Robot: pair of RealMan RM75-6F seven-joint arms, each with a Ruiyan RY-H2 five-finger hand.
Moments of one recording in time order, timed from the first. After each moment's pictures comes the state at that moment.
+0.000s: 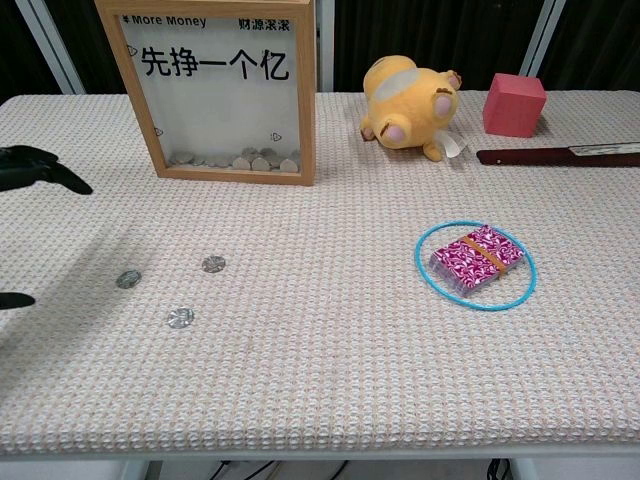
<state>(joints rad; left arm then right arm) -0.30 -1.41 -0.01 -1.55 1.60 1.23 0.18 0.03 -1.09 0.07 -1.63 -1.46 1.53 -0.08</state>
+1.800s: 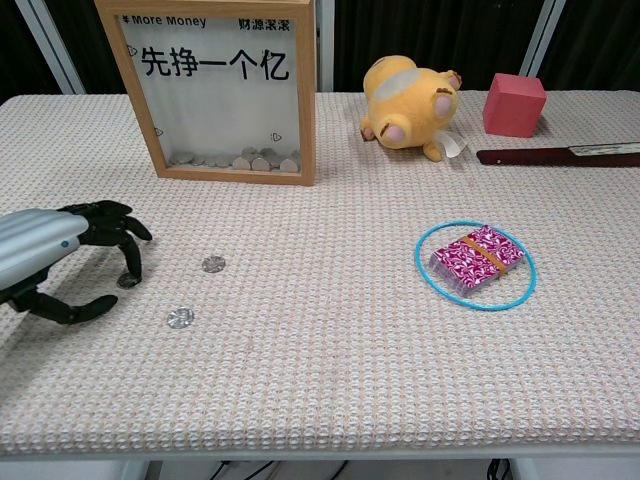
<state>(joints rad) -0.40 -1.62 0.03 -1.27 1.56 1.15 0.07 0.02 -1.08 0.08 -1.63 -1.42 1.49 -0.08</state>
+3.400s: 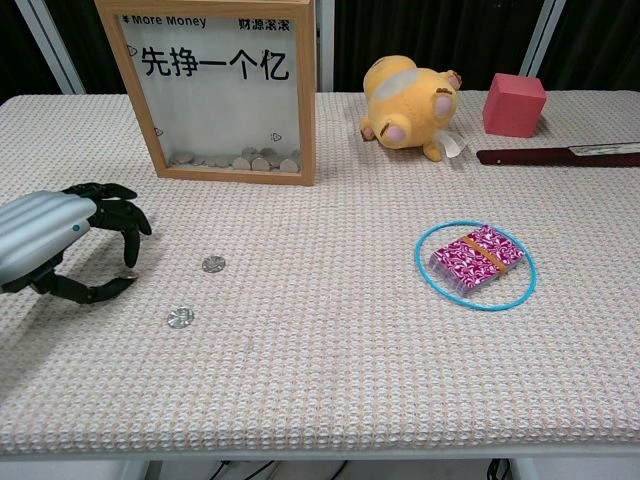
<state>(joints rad) -0.41 -1.76 0.01 -1.05 1.59 1.26 0.01 0.03 -1.07 0.07 -1.63 -1.41 1.45 -0.06</state>
